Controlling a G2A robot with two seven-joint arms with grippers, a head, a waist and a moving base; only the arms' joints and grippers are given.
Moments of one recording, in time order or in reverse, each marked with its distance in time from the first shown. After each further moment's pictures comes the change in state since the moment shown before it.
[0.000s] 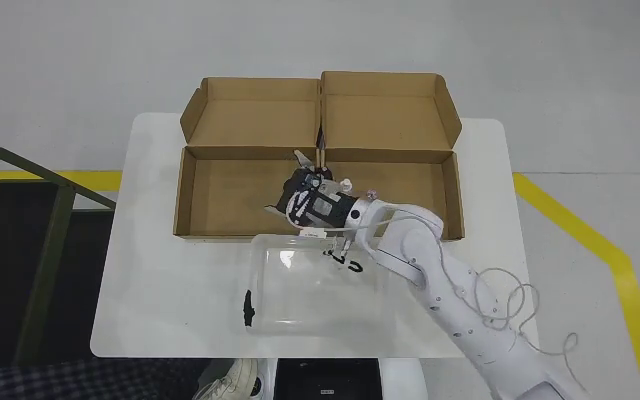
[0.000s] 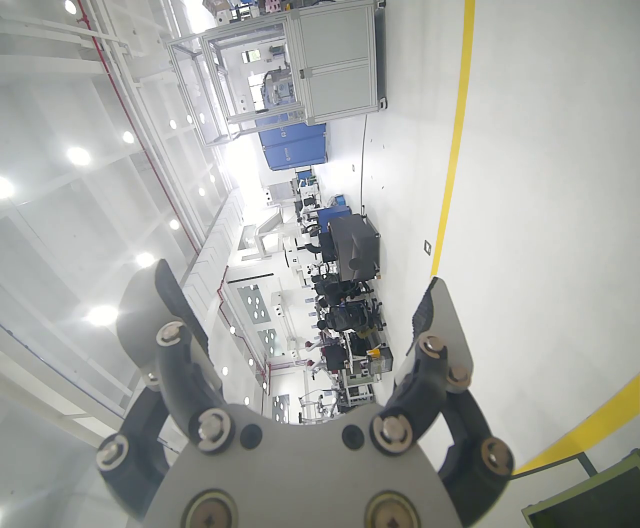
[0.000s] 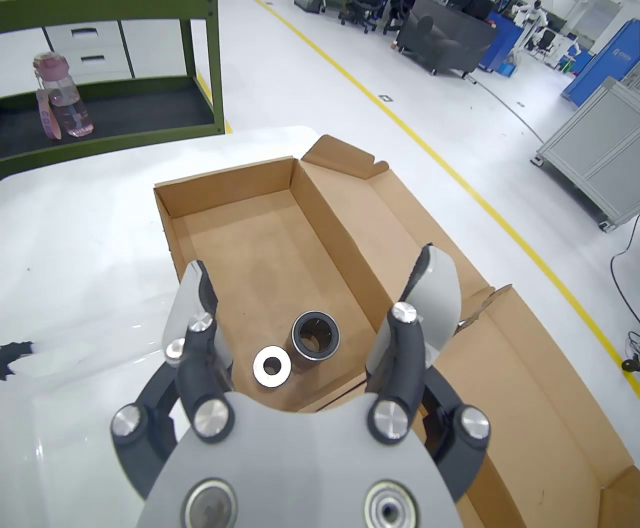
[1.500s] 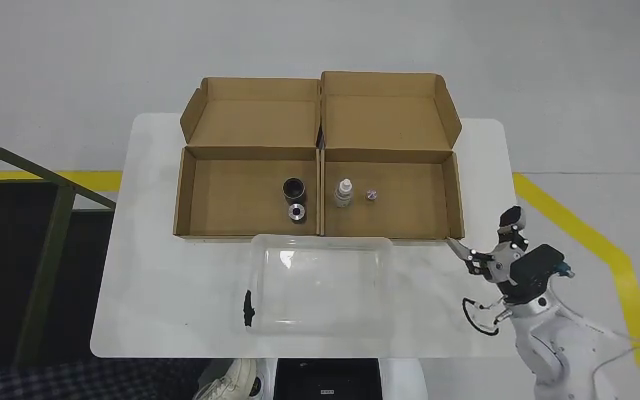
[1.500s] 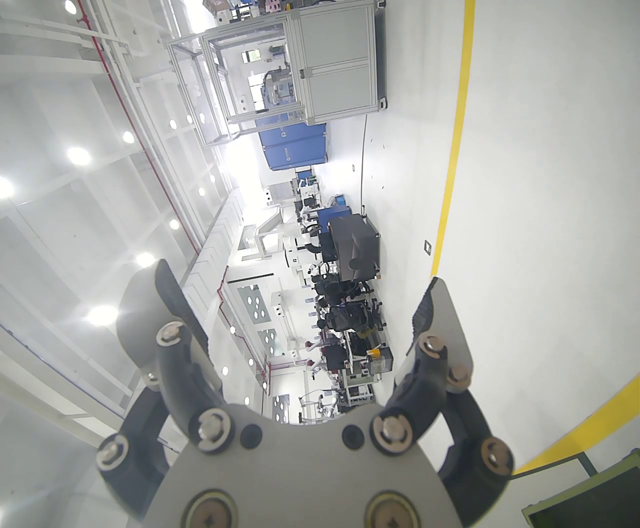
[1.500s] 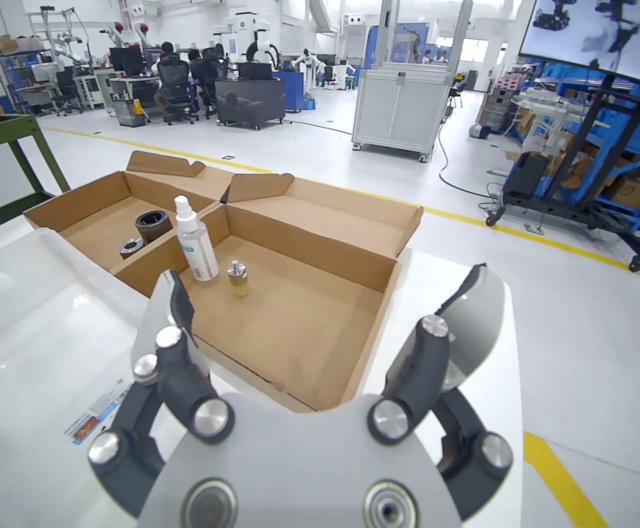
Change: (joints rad) left arm 0.000 0.000 0.000 0.000 0.000 0.000 0.000; right arm -0.805 0.121 0.817 -0.108 0.024 -0.071 -0.721
